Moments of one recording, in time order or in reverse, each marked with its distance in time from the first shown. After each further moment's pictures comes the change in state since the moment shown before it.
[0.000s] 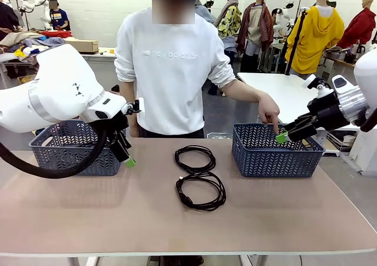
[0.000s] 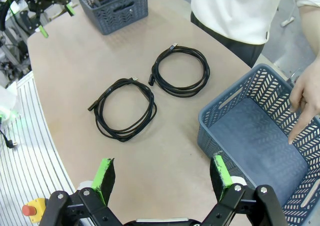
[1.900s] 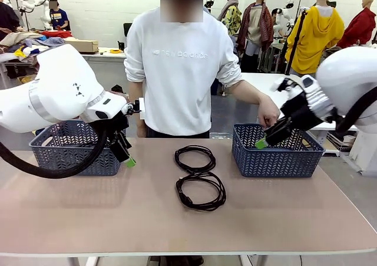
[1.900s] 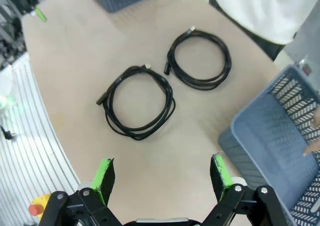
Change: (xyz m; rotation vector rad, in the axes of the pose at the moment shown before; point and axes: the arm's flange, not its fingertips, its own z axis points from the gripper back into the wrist) left arm 0.000 0.000 -0.001 -0.001 0.000 0.000; right arm 0.041 0.051 -0.053 -0.017 0.179 0.021
